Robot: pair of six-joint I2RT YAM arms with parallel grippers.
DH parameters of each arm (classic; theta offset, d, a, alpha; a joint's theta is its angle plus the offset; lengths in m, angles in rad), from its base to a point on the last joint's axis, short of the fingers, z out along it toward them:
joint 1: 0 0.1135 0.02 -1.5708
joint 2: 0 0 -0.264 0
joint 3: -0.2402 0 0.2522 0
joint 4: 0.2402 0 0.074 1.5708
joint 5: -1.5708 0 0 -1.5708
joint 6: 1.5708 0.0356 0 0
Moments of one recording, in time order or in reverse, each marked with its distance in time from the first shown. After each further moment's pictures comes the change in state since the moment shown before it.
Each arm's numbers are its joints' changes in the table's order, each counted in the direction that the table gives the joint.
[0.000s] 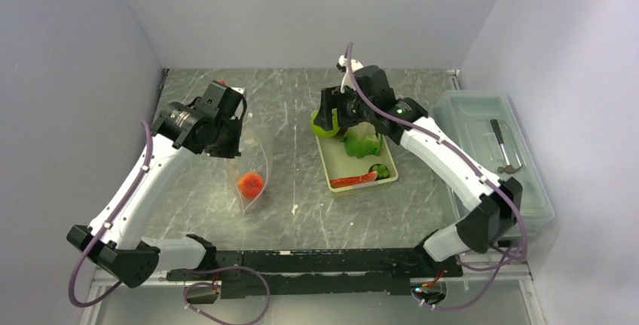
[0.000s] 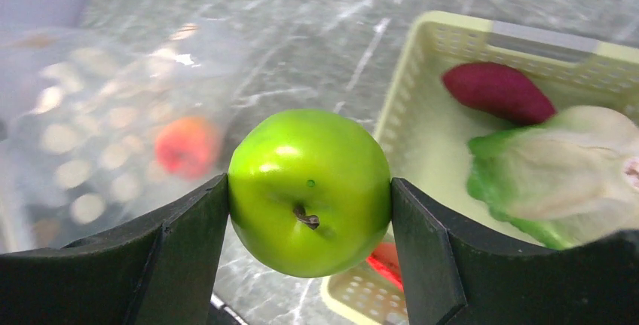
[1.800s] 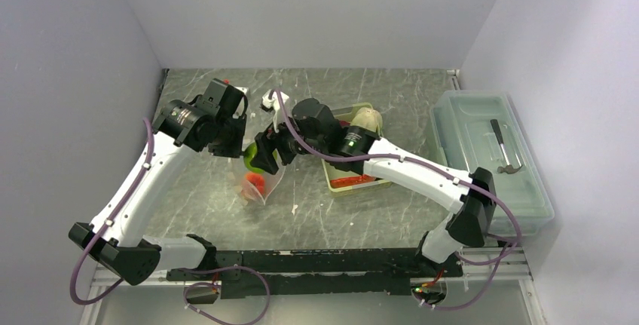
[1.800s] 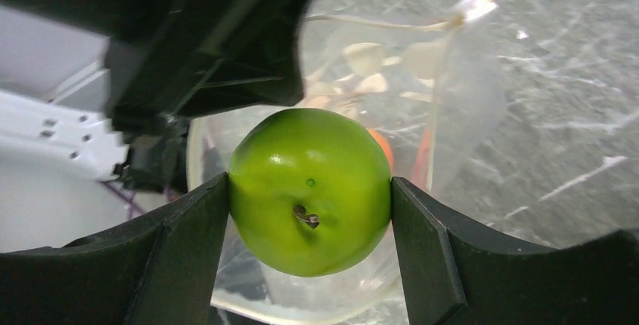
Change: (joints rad) left arm 0.000 0.016 -0.016 -0.002 -0.069 0.003; right arm 0.419 0.065 -0.019 -0.281 0.135 -0.119
